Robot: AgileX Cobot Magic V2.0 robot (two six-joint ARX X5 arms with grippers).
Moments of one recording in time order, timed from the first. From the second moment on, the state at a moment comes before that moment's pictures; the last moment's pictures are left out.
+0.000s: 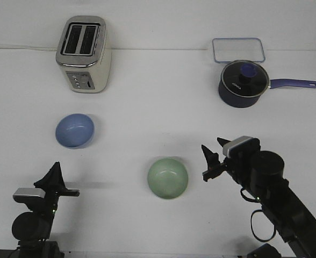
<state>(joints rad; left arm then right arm) 0.01 0.01 0.03 0.15 0.03 -0.11 0.45 0.83 0.85 -0.38 -0.13 0.14</state>
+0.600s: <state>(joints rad) 0.01 0.08 0.20 0.01 0.02 -0.56 0.45 0.53 0.53 -0.28 -0.02 0.13</state>
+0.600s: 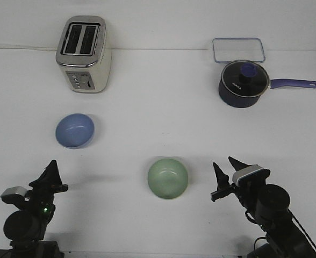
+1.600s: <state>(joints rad) 0.08 1.36 0.95 -0.35 0.00 -0.38 0.45 0.53 0.53 -0.30 -0.06 0.10</state>
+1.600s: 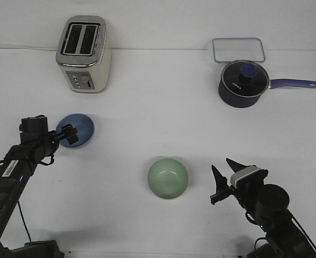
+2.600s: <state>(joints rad) 0.10 1.48 0.95 -0.28 0.16 -0.34 0.45 0.53 0.53 -0.30 -0.06 0.10</state>
